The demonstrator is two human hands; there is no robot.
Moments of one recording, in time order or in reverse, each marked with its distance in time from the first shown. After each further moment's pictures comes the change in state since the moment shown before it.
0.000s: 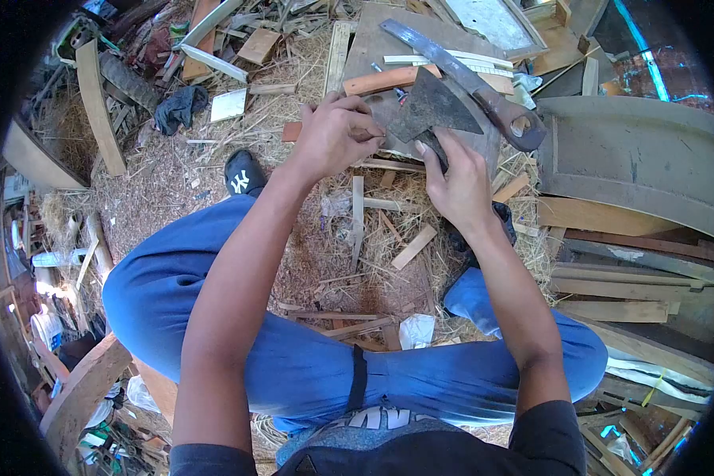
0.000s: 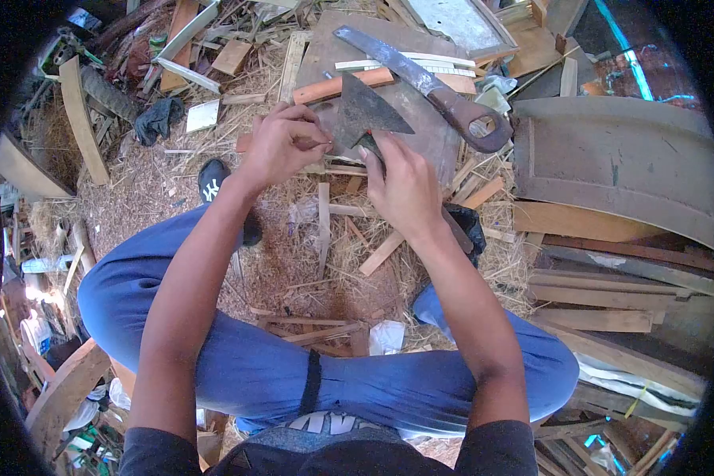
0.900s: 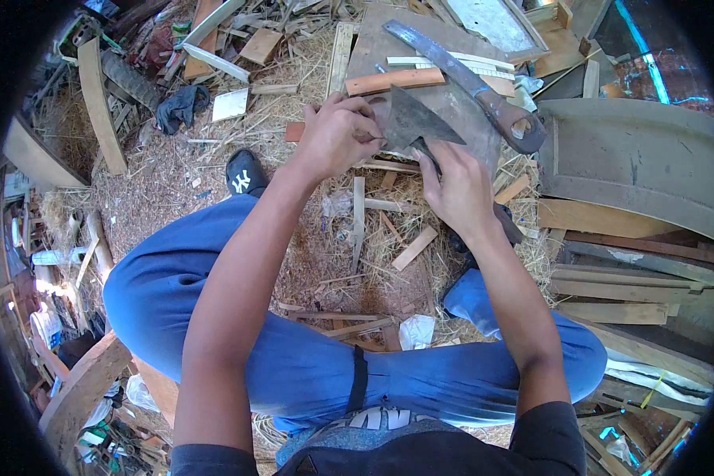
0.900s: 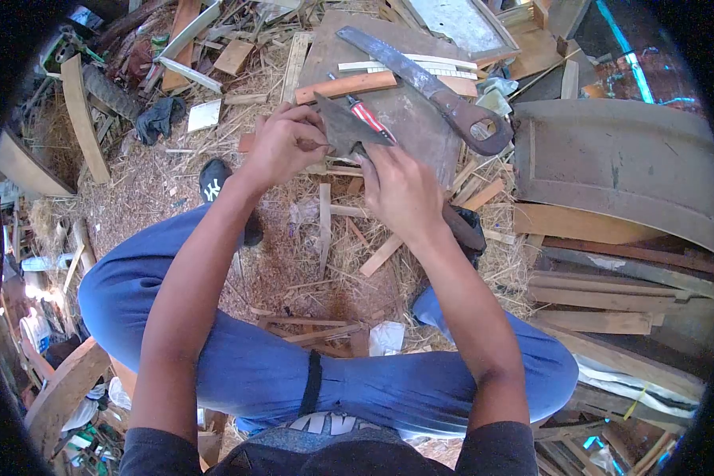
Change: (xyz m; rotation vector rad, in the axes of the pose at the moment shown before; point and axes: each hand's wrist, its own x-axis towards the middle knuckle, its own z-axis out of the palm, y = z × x) left_hand 0.001 -0.002 -0.001 -0.020 -0.043 -0.013; right_hand 0.000 -0.009 -0.007 -0.098 -0.056 -0.071
